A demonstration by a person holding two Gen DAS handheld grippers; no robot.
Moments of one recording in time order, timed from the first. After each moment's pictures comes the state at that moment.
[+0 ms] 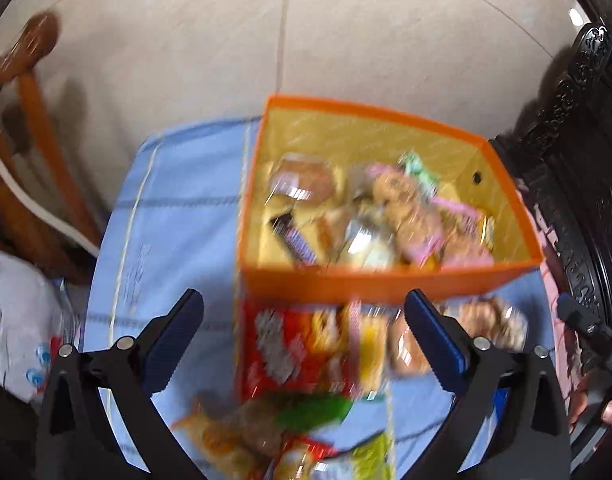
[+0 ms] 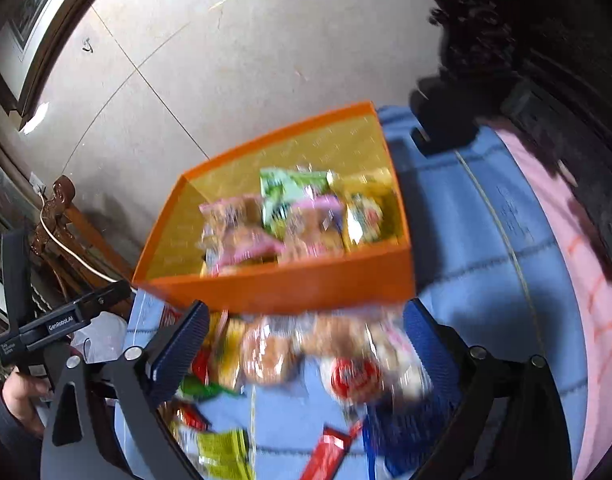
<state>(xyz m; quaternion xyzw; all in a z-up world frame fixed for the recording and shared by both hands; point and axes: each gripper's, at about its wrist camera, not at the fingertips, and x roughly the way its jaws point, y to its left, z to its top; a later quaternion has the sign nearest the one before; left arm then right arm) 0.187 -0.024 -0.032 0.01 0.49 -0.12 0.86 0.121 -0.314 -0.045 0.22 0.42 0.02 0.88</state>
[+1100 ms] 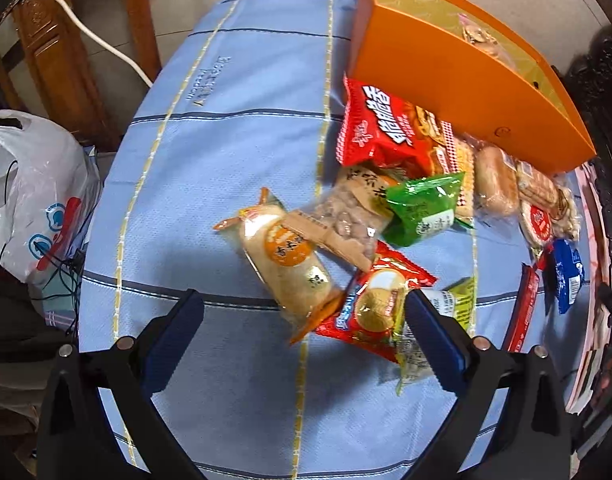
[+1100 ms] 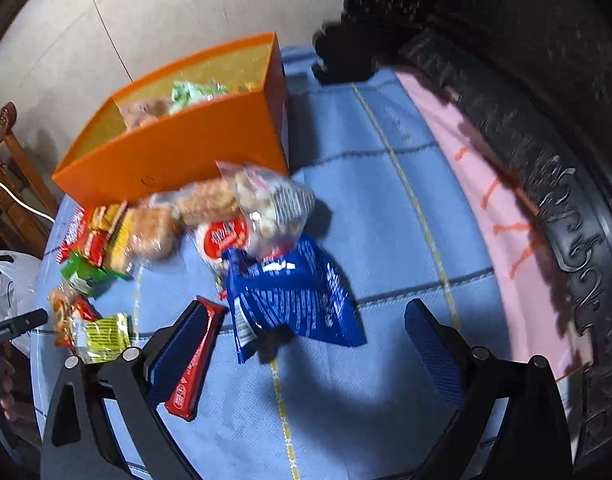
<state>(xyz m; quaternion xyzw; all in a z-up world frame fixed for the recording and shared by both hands) 0.090 0.055 -0.116 0.00 0.60 -0.05 0.80 0.025 -0.334 -0.100 0.12 0.50 -0.09 0.85</state>
